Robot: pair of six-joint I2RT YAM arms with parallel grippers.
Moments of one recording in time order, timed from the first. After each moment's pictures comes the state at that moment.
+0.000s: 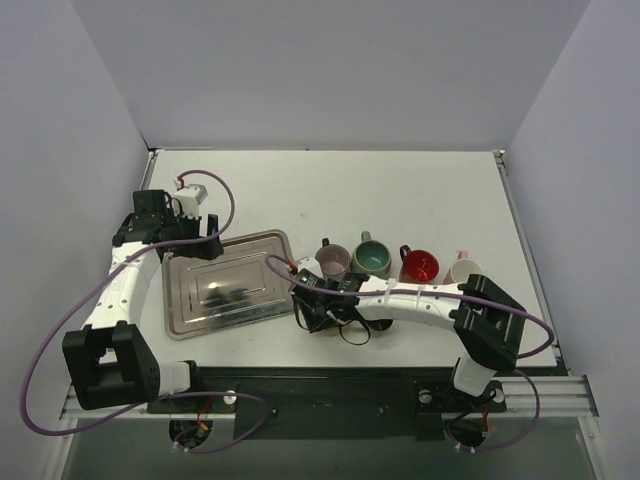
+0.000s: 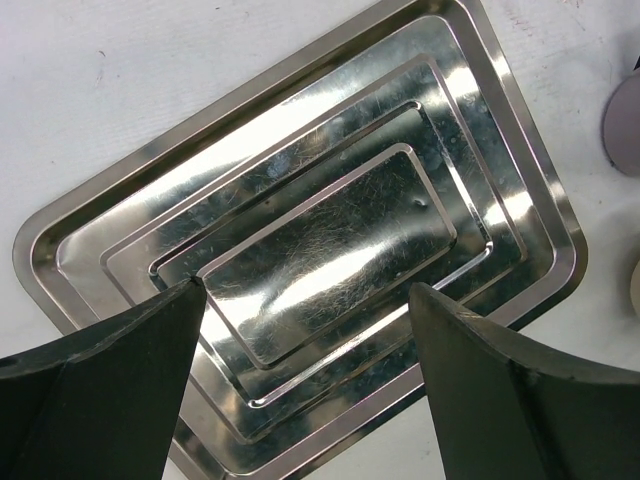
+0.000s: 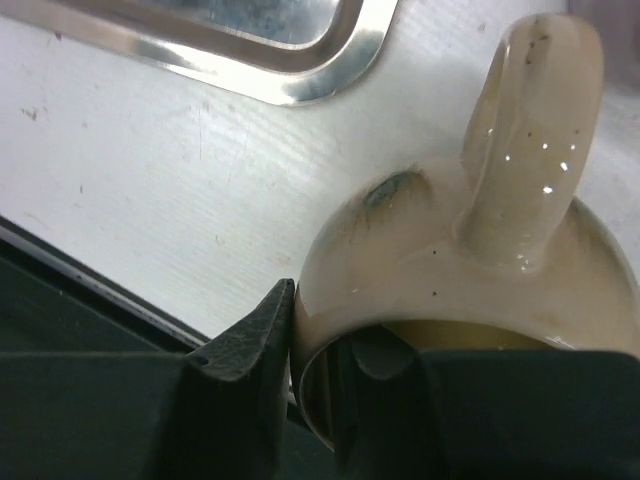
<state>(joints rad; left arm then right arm) 0.11 1.31 1.03 -0.63 0.38 0.20 1.14 1.67 1.07 -0.49 0.14 0.58</state>
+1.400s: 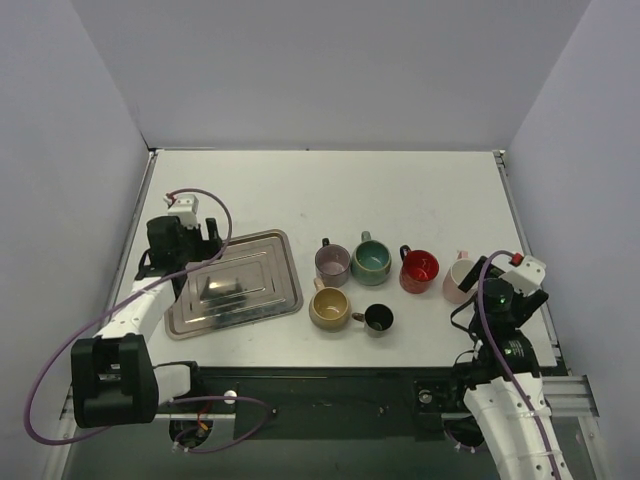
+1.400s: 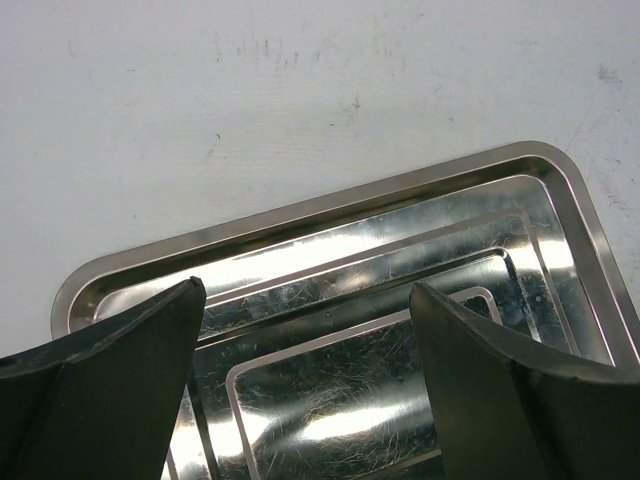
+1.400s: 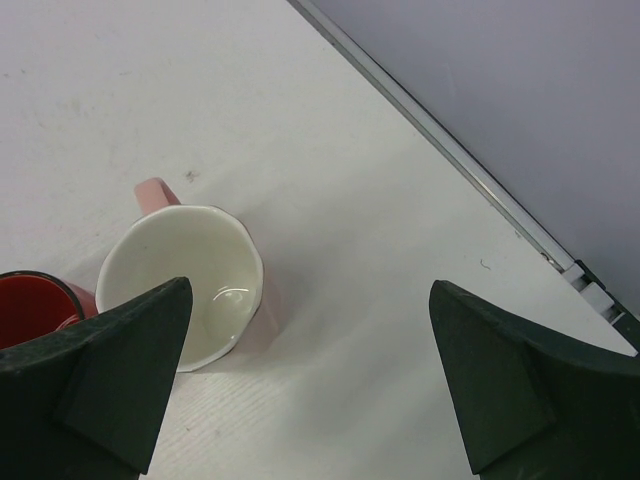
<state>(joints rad) 0.05 1.21 0.63 0.07 0.13 -0.05 0.10 0.40 0.41 -0.49 0.68 0.33</state>
